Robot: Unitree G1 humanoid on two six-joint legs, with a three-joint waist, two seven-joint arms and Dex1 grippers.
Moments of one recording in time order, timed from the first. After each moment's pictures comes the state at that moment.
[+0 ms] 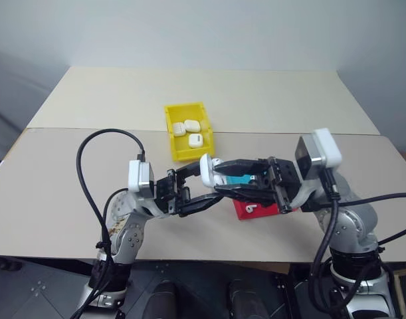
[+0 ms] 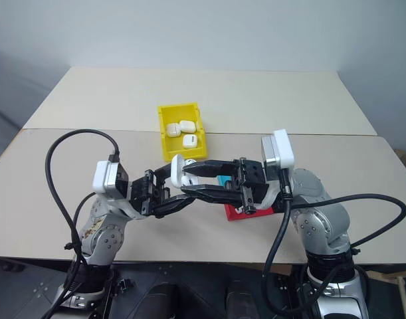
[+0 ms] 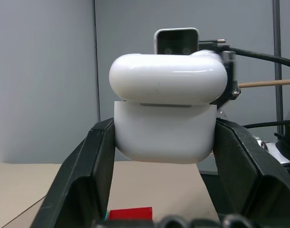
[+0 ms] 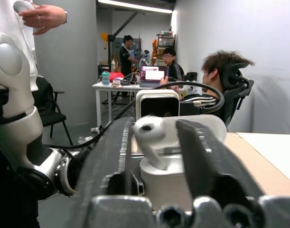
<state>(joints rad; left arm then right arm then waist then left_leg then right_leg) -0.31 0.24 -0.06 -0.18 -0.70 0.02 -1.19 -0.45 -0.44 -0.02 -0.42 0.83 0.45 1.11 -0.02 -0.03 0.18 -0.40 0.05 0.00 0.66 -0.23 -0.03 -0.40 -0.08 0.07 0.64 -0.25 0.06</state>
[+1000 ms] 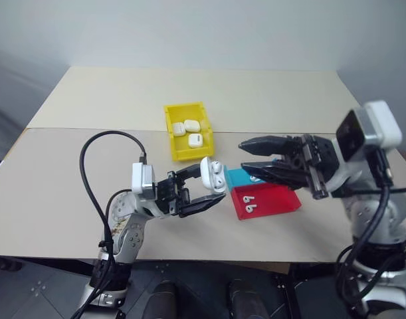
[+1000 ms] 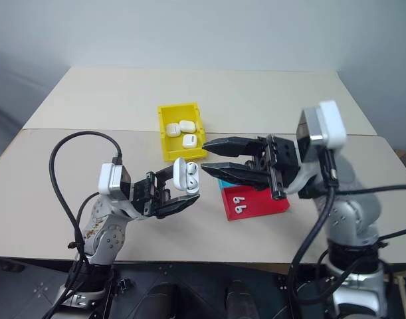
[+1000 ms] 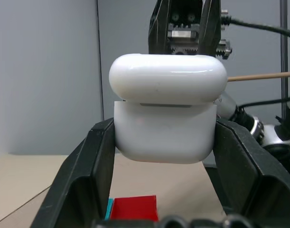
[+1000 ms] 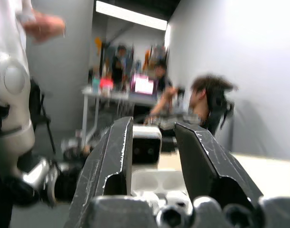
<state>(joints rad) -0.31 0.24 -0.06 -0.14 -0.63 -0.01 -1.20 -0.62 -0.65 -0.12 -0.41 0.93 0.50 1.11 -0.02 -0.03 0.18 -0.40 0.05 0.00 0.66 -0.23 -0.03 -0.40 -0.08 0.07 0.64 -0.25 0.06</state>
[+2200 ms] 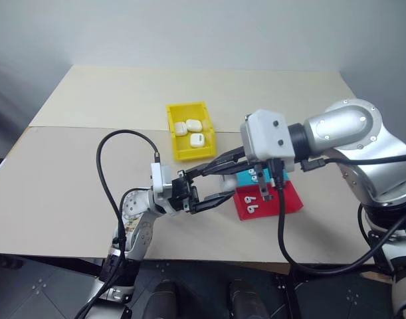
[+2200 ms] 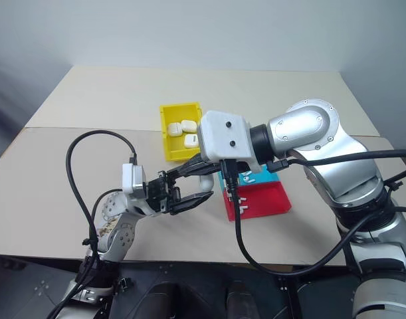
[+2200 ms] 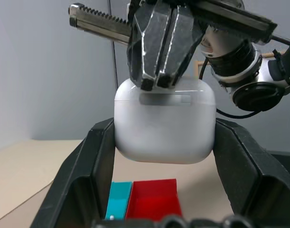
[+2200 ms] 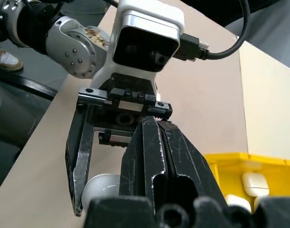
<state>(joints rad) -0.34 0.19 -0.11 -0.06 -0.53 -0.09 -1.14 -0.96 -0.79 0.29 -0.42 0.45 0.58 1.19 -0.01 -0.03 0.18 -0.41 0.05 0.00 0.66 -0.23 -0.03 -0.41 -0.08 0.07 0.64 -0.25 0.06</state>
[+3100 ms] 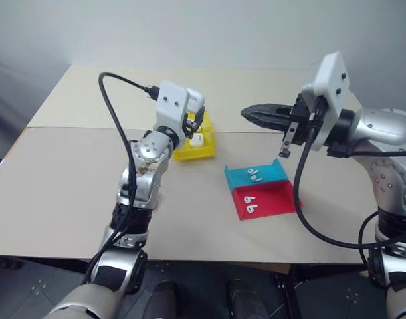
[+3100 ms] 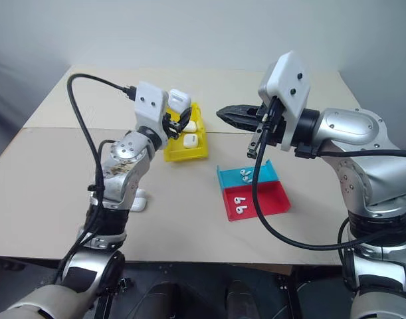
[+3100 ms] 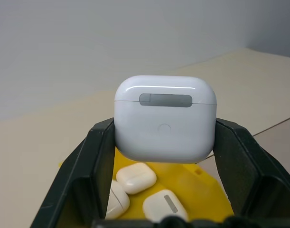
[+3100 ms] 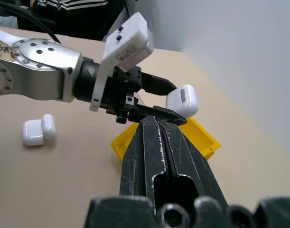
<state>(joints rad) -0.79 0.15 -0.05 0.03 -0.05 0.55 -0.15 -0.77 -0.75 -0.05 -0.40 0.55 0.73 0.83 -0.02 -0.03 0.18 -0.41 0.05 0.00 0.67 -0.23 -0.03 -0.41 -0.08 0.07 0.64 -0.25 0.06</state>
